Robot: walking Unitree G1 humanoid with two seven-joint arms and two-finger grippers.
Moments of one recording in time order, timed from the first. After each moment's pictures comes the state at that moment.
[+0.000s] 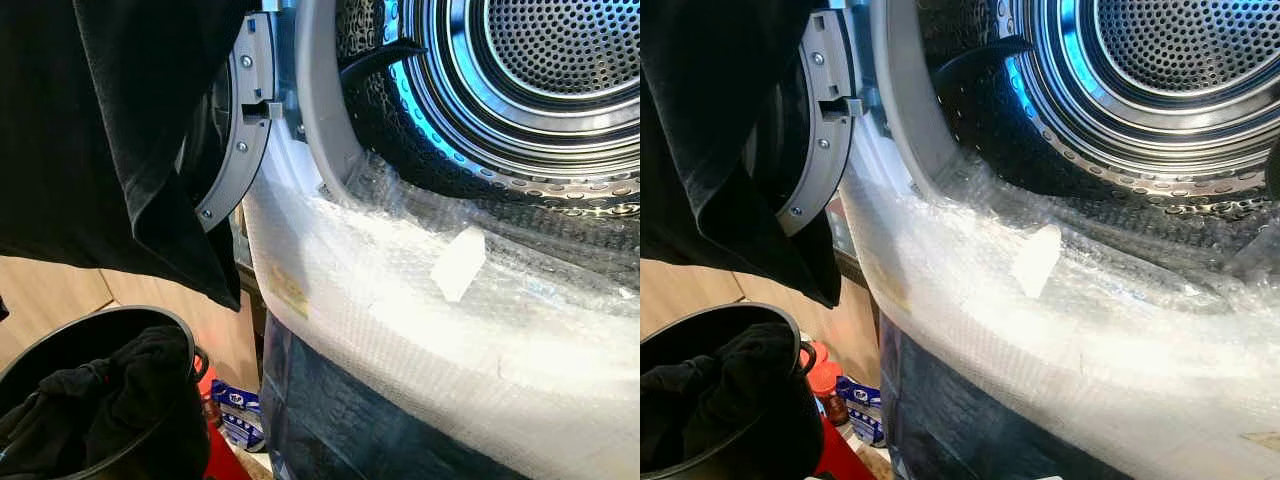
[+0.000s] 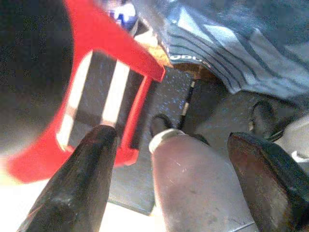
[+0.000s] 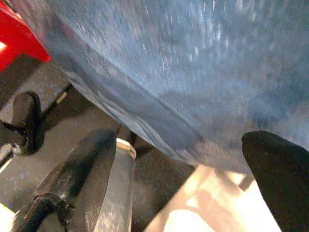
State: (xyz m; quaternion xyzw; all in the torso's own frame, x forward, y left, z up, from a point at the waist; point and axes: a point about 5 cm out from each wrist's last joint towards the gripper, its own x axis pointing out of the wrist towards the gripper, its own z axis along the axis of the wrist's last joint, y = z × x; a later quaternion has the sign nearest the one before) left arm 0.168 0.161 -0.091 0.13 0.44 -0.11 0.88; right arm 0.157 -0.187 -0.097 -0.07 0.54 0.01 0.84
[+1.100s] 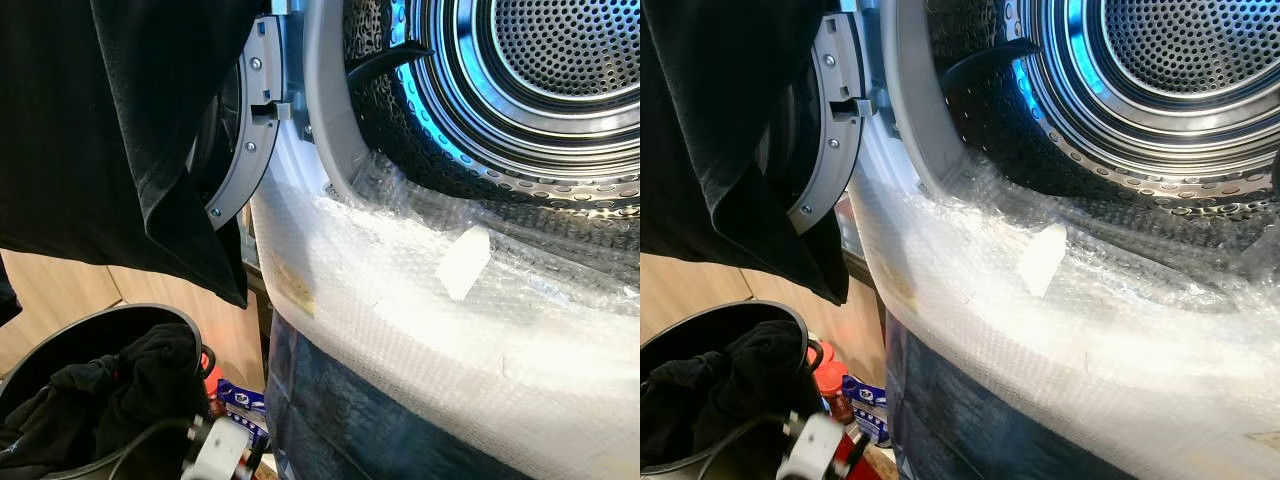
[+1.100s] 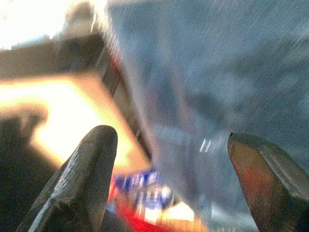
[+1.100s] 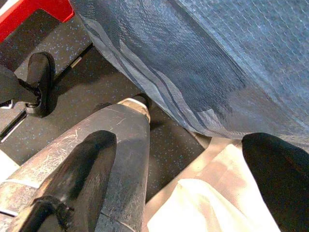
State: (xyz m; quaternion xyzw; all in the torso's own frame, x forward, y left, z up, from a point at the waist) left arm 0.222 0.143 0.007 0.17 0.07 -0.16 0.97; right arm 0.126 -0.190 -0.107 -0.09 0.58 0.07 0.81
